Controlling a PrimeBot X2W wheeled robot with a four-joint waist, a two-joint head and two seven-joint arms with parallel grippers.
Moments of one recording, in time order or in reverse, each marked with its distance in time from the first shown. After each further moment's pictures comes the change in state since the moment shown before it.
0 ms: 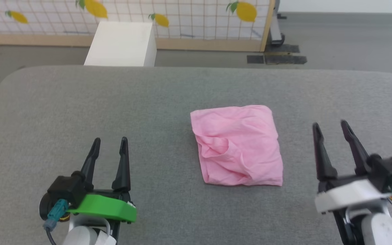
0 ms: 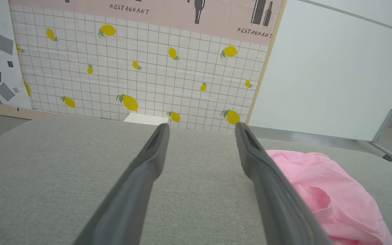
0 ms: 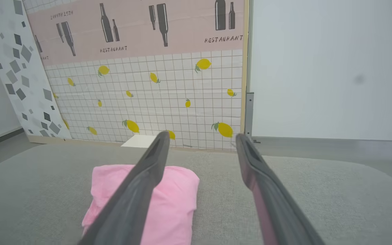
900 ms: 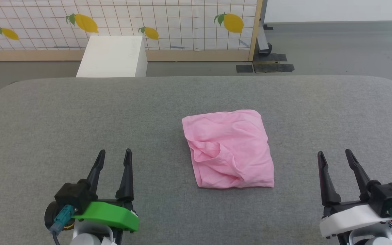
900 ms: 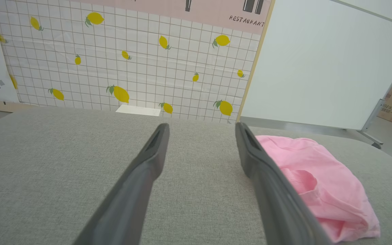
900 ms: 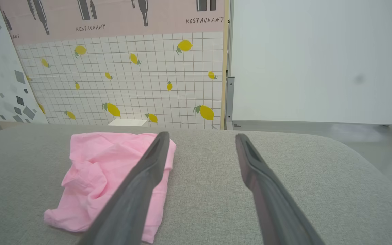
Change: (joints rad) left arm 0.024 0.000 -0.012 0.056 0.000 0.000 0.000; right arm 0.117 0.000 -0.044 0.041 -0.057 0.000 -0.051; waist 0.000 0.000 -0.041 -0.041
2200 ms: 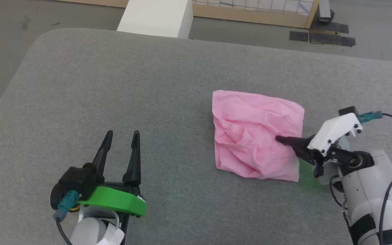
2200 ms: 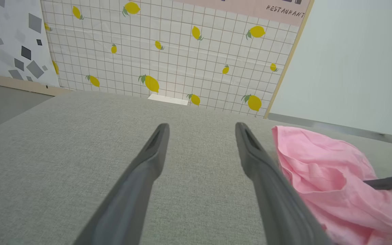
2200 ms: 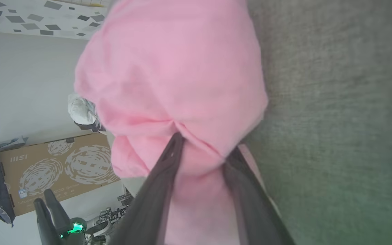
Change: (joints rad) left arm -0.068 0.000 -0.042 -0.026 -0.012 0.000 0.000; right arm -0.733 -0.013 -0.194 0.916 0.723 0.000 0.974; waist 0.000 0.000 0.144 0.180
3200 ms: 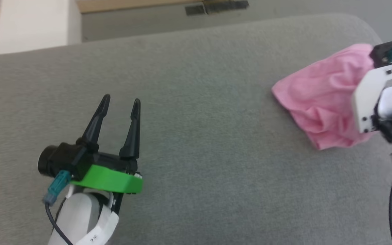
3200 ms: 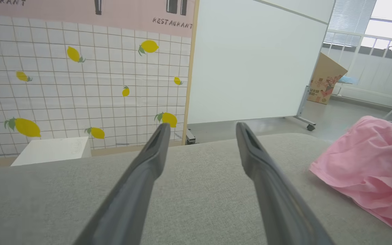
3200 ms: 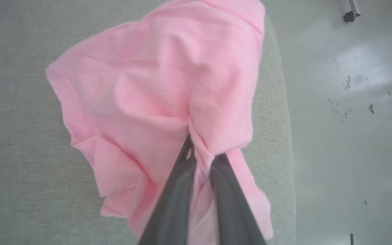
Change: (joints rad) left arm -0.095 0.079 -0.059 -0.115 0.012 -0.003 -0.001; right arm 0.044 -0.228 0.268 -0.569 -0.766 0.000 0.031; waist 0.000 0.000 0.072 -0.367
